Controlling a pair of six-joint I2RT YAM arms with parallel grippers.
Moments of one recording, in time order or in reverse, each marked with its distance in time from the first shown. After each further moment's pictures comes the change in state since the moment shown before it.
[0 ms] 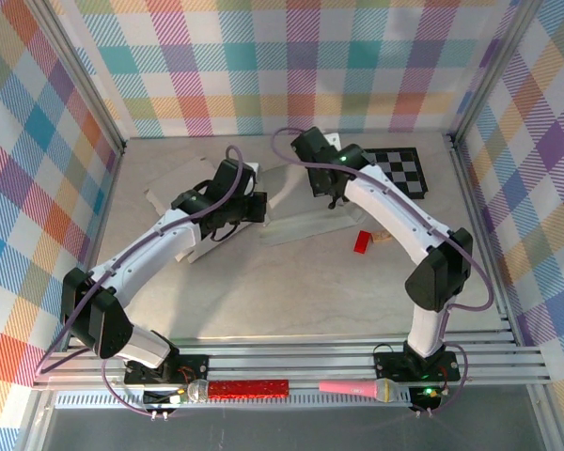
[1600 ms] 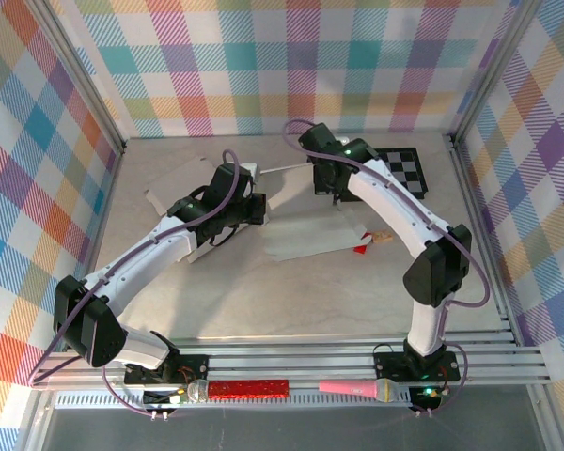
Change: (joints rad) left arm -0.013 -0.054 -0.047 0.065 -0.019 -0.003; right arm -0.073 0.032 0.045 -0.057 -0.130 0.138
